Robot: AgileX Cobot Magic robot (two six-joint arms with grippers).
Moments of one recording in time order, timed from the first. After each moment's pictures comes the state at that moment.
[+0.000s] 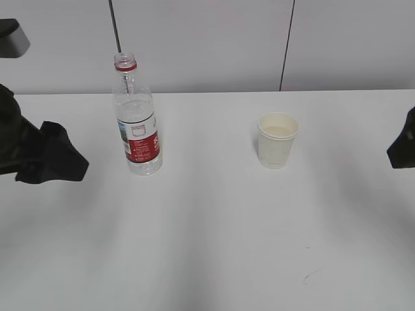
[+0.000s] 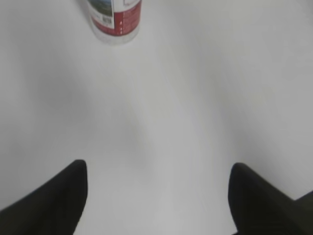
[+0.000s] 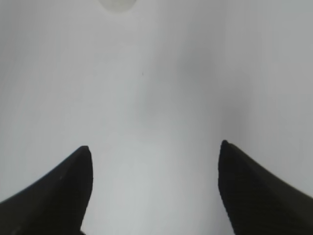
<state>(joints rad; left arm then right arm) -0.45 1.19 -0.89 -0.08 0.75 -0.03 0.20 1.16 -0.95 -0.02 0.96 0.06</state>
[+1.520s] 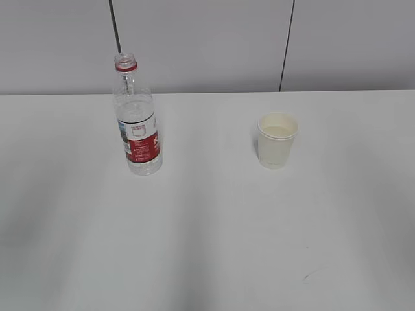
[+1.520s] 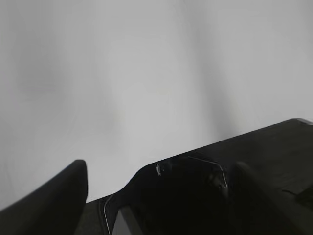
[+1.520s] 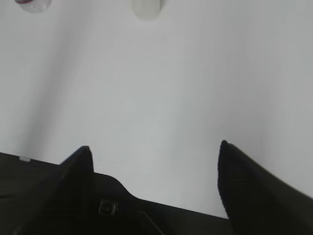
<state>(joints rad) -0.45 0.85 -0.99 -0.05 1.25 -0.25 0.20 0.66 -0.95 0.05 1.26 0.06</state>
